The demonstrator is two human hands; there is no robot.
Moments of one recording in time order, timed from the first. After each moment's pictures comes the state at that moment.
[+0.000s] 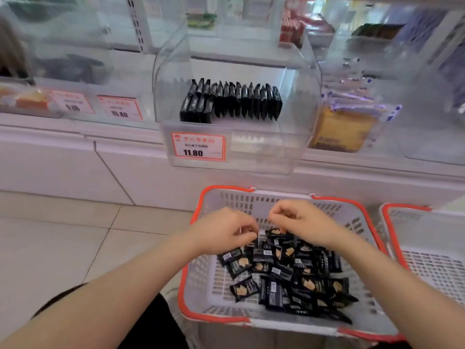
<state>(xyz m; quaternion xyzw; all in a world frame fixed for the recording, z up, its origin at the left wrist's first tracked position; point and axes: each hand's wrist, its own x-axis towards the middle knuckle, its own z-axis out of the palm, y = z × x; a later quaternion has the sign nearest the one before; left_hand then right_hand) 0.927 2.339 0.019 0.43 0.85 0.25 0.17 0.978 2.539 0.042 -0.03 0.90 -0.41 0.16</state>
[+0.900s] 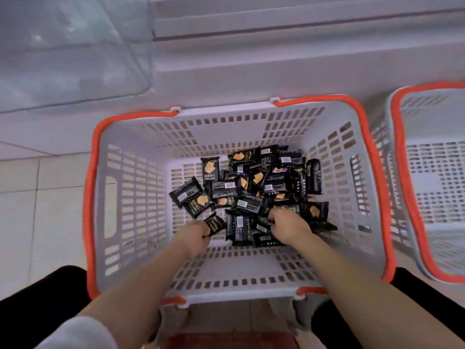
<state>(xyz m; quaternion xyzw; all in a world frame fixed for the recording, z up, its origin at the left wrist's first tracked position) 0.982 2.405 -0.242 0.17 0.86 0.04 0.48 1.042 2.637 -0.226 0.18 0.85 -0.23 0.44</state>
